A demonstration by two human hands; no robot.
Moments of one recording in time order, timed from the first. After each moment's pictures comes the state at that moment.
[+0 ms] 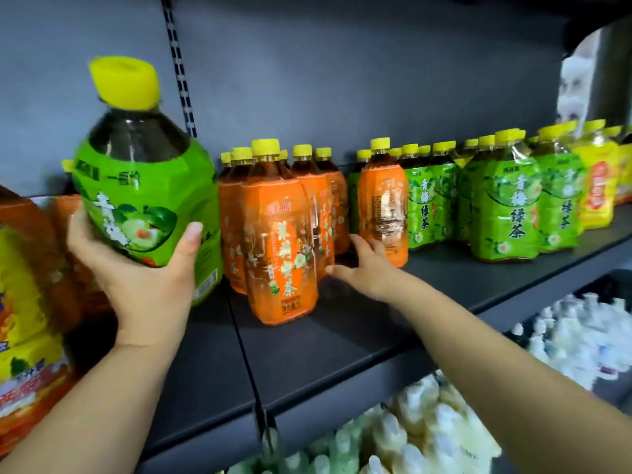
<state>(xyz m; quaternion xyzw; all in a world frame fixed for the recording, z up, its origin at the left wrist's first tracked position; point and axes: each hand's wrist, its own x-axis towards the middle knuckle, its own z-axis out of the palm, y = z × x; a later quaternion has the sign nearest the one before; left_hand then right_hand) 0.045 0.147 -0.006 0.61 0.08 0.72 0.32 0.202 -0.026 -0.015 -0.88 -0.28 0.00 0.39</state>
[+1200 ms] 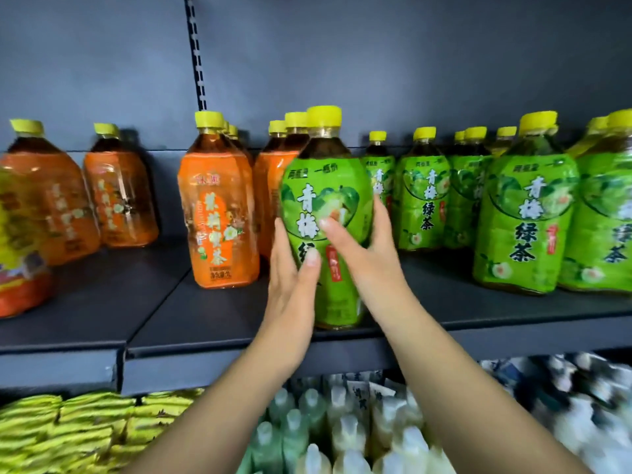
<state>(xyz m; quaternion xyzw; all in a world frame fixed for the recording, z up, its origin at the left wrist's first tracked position) 0.157 -0.061 -0.050 0.71 0.09 0.49 0.50 0.240 -0.110 -0.021 -0.51 -0.43 0.08 0.74</state>
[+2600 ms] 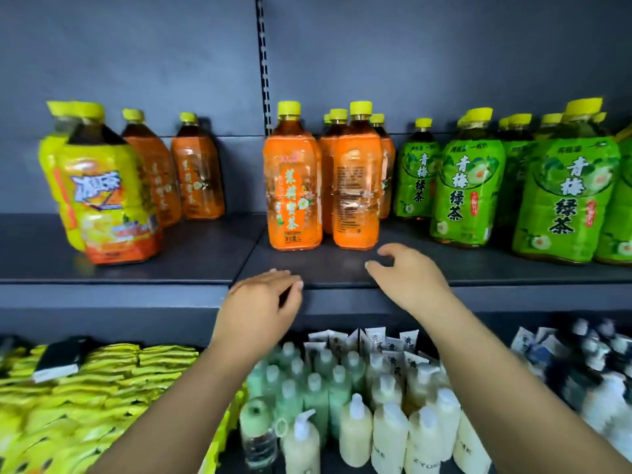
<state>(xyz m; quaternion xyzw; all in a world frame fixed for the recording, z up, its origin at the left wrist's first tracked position) 0.031 -0.034 -0.082 0.88 0.28 0.38 0.04 0.195 -0.136 -0.041 -0.85 -0.41 0.00 0.33</state>
